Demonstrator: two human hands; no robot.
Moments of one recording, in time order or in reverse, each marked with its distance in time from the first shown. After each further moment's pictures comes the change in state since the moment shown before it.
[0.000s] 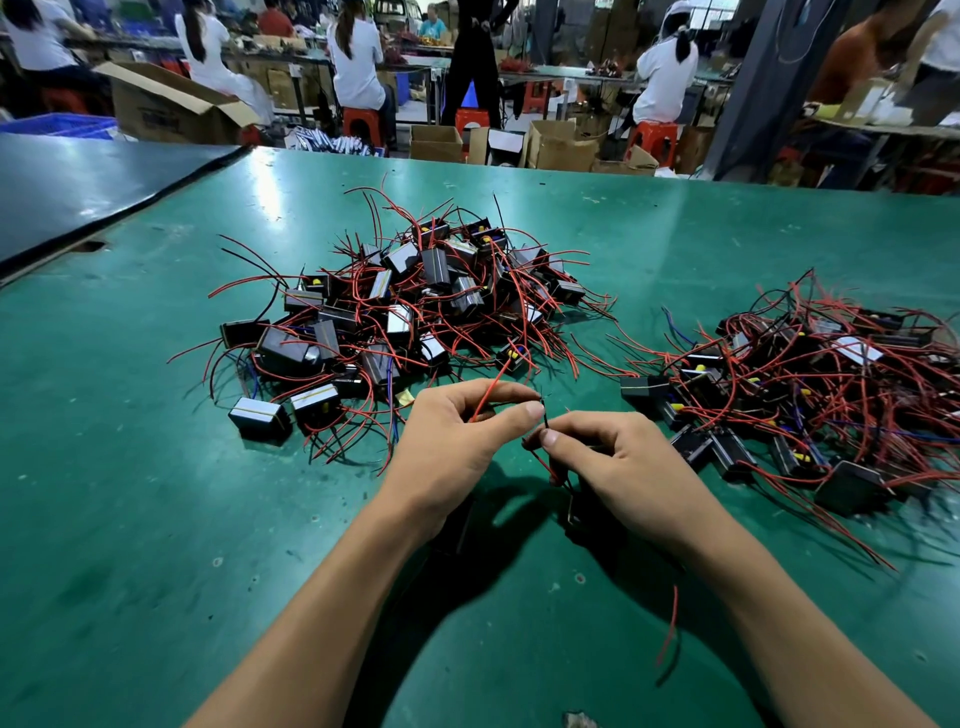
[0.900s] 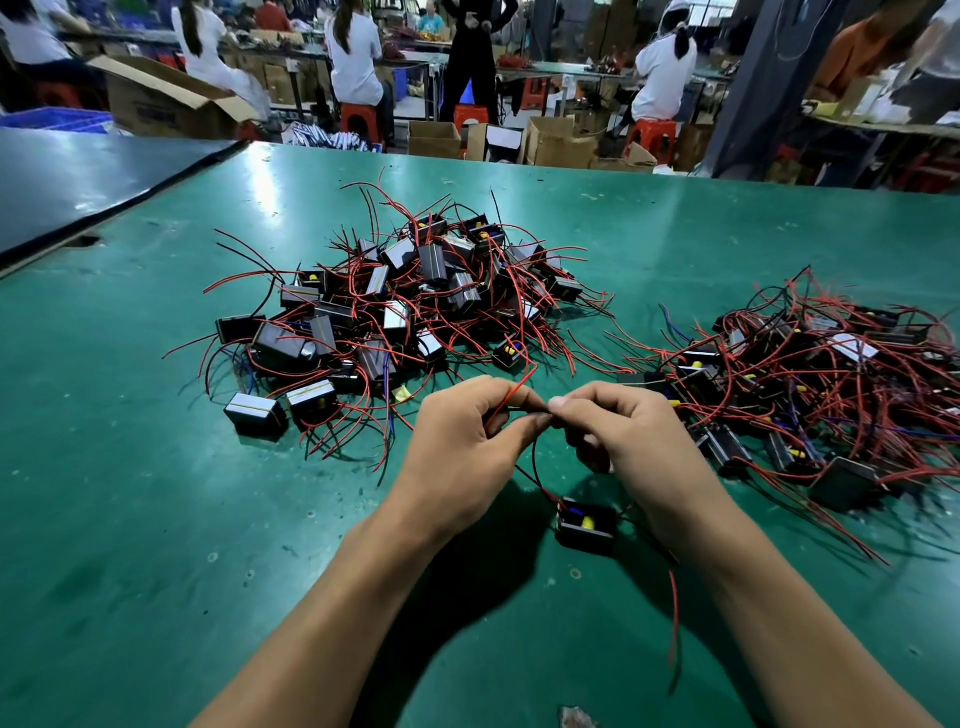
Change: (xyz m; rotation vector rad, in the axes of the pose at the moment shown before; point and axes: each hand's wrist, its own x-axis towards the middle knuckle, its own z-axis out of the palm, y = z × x) left_hand -0.008 0.009 0.010 0.353 0.025 0.357; right_hand 0.004 -0.018 -0.002 0.400 0.144 0.158
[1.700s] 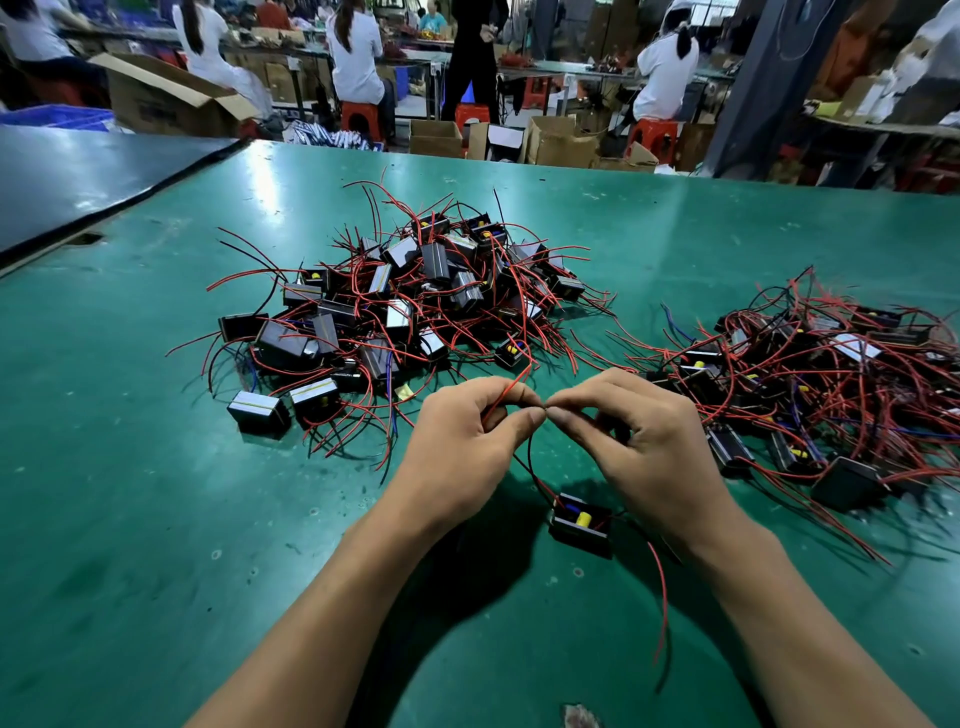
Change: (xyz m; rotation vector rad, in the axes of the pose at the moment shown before) left_hand 0.001 0.002 -0.005 -0.035 -0.081 -0.121; right_hand 0.003 0.013 -0.012 -0.586 0.094 -0.726
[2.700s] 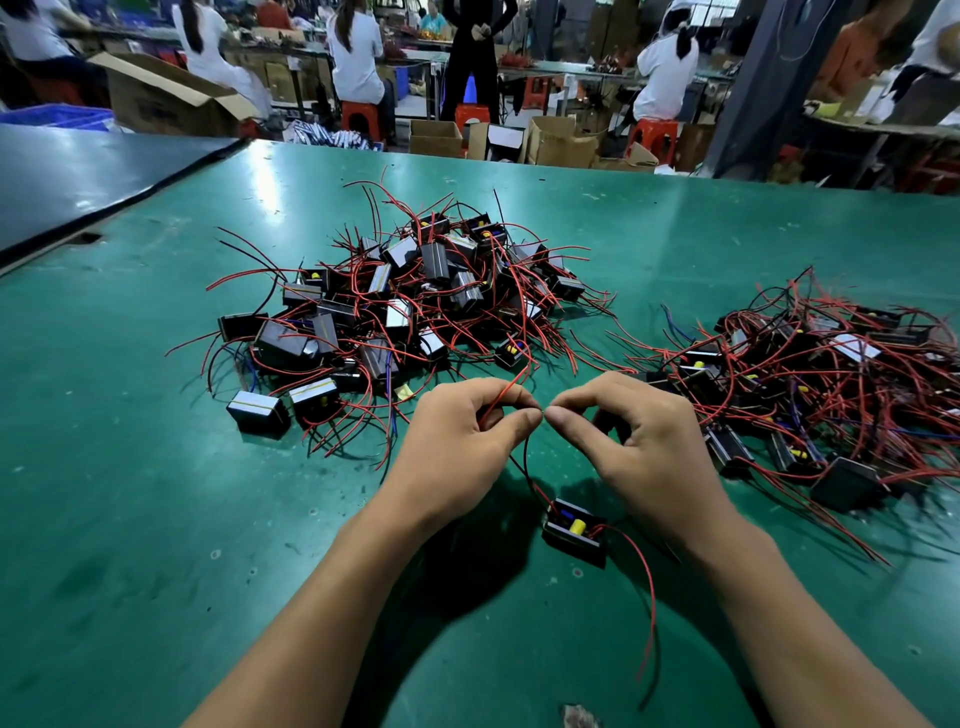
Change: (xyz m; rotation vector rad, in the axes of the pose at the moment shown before) left_hand 0.002 -0.006 -0.004 0.025 -0.014 -0.023; right_hand -0.002 0.003 0.003 0.030 -0.010 0.072
